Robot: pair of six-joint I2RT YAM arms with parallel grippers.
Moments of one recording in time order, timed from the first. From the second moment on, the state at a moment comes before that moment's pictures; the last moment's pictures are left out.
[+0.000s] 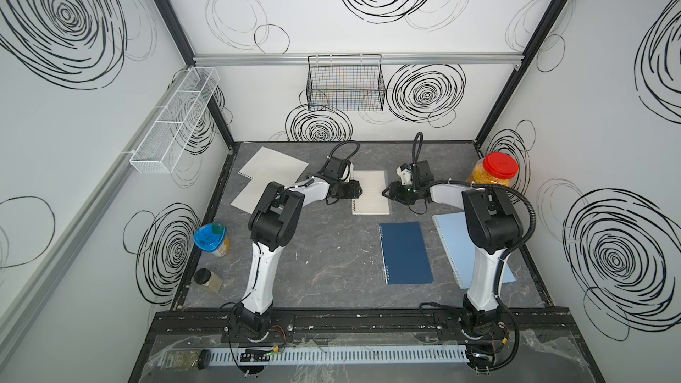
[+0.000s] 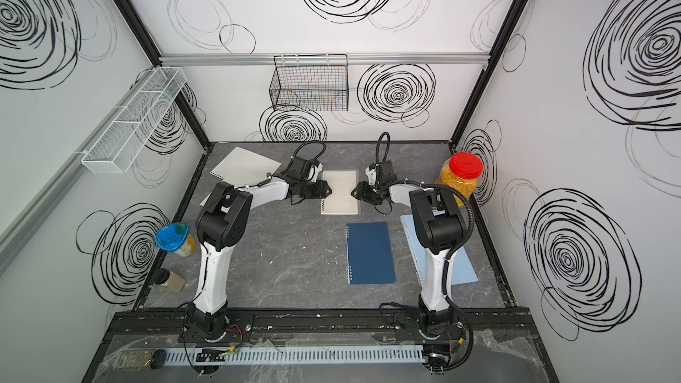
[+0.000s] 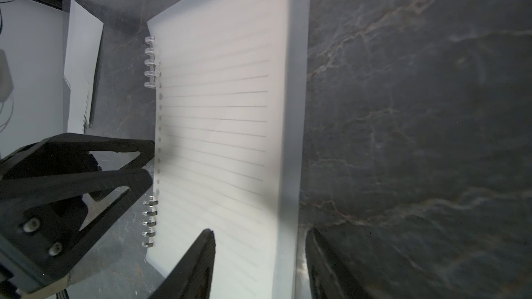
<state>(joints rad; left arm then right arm) -0.44 2.20 1.50 -0.20 0.34 -0.40 0.28 2.02 1.21 -0.12 -0.47 0.42</state>
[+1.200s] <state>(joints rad) -0.46 2.20 1.50 -0.20 0.38 -0.40 0.31 1.94 1.21 -0.13 -0.54 0.42</state>
